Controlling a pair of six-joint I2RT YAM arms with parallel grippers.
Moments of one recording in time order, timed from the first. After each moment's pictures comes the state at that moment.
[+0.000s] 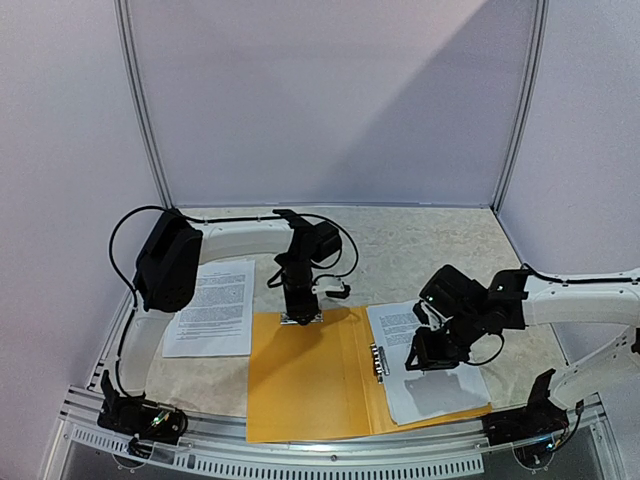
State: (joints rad) left arm -0.82 2.33 1.89 -1.12 -0.02 0.53; right arm 0.96 1.30 0.76 -0.67 -0.19 0.90
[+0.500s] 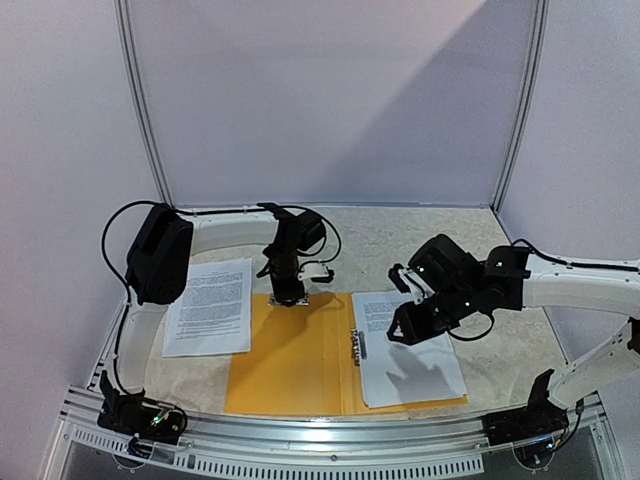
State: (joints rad) left arm -0.73 2.31 1.84 -1.04 -0.14 0.55; right arm 0.99 1.34 0.96 -0.67 -0.07 0.62
